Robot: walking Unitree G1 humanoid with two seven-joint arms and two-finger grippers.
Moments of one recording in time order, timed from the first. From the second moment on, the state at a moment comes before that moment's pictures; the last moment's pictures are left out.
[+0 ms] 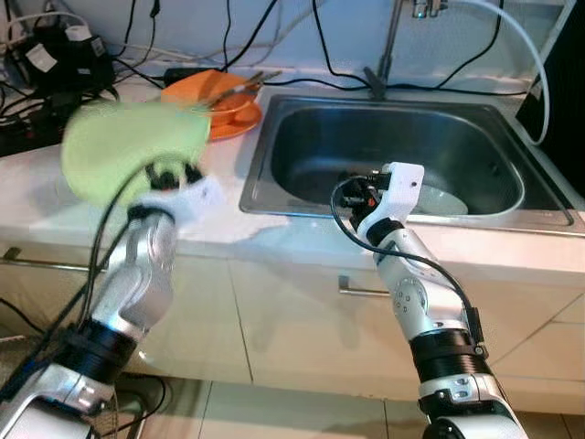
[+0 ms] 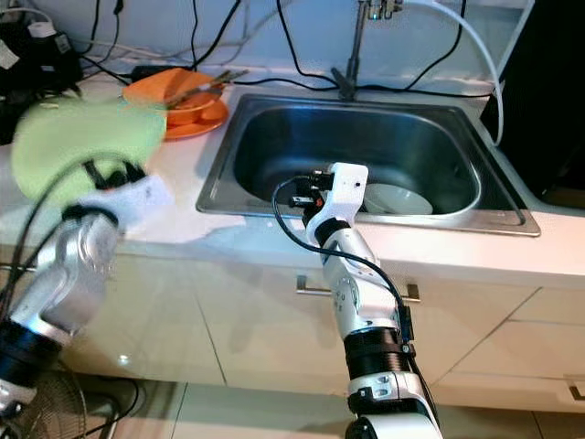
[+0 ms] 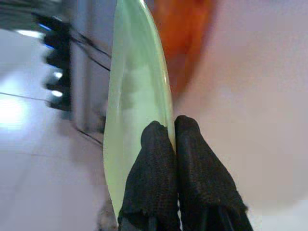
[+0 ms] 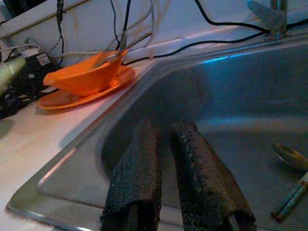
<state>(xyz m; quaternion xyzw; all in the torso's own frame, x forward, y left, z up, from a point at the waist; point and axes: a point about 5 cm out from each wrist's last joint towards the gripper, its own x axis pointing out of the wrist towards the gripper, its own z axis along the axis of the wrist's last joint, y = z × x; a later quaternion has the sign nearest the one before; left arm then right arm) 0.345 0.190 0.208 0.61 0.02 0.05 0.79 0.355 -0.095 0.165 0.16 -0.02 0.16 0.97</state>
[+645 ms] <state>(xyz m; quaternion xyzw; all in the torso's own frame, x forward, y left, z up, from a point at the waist) 0.346 0.103 0.212 0.61 -0.13 -0.09 0.77 0.364 -0.104 0.185 0.24 -0.04 0.15 0.96</state>
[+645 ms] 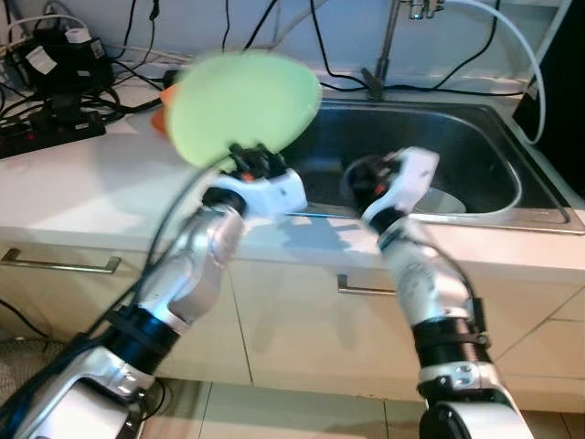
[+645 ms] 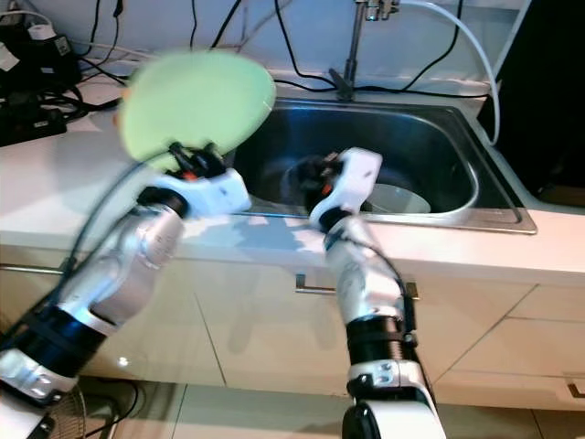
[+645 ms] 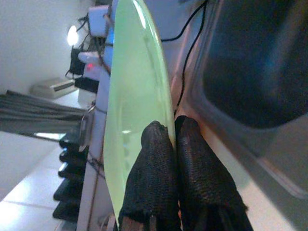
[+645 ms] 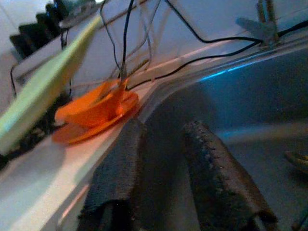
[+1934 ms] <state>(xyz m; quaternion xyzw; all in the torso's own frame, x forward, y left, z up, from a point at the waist) 0.343 0.069 0.184 0.61 -0.15 -0.19 0.76 0.365 -0.103 0.200 0.43 0.00 0.21 0.88</state>
